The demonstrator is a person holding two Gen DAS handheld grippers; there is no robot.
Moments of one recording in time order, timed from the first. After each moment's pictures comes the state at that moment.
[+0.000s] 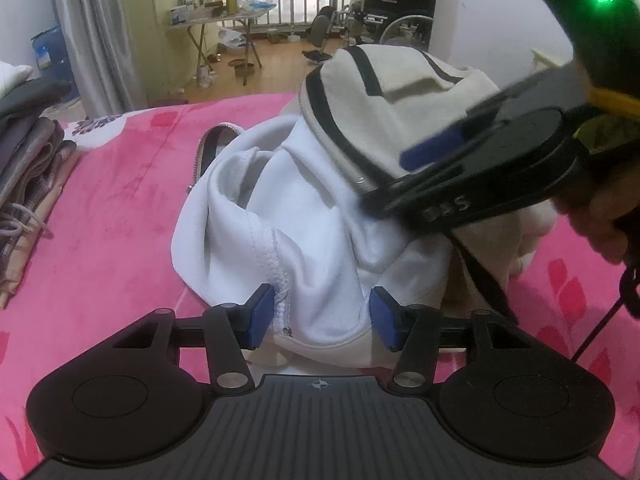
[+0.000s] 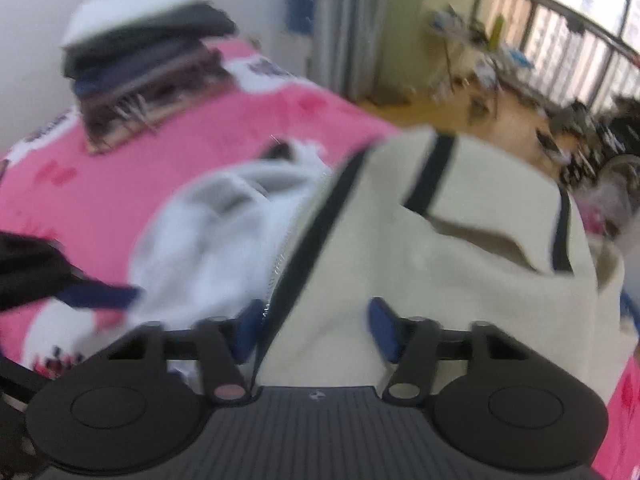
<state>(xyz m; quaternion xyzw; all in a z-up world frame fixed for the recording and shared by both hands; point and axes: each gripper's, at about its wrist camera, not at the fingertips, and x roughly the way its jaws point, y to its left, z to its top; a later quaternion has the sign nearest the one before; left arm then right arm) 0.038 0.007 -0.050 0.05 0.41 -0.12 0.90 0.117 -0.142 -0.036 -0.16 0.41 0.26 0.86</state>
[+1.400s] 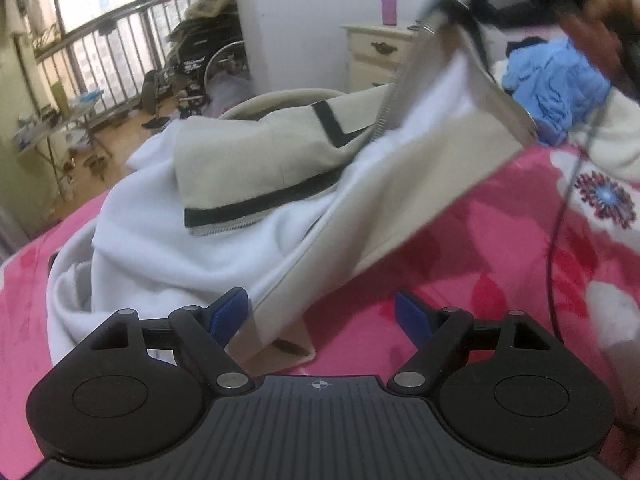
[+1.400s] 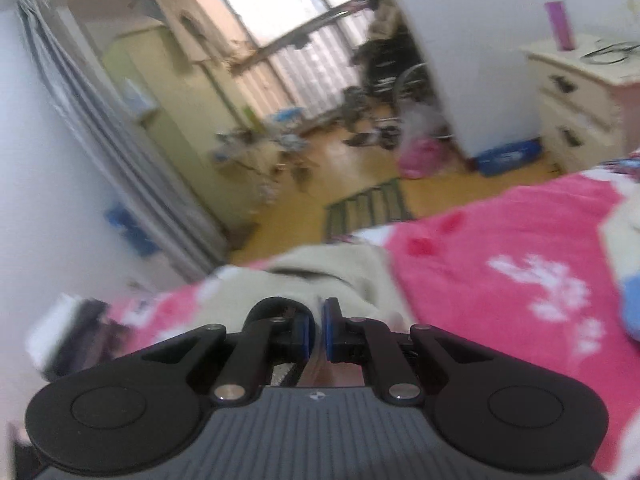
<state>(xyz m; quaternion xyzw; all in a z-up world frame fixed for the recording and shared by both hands) -0.003 -0.071 -0.046 0.20 0.32 -0.34 0.86 0.003 -0.433 0.067 0.26 0.29 0.09 0.92</state>
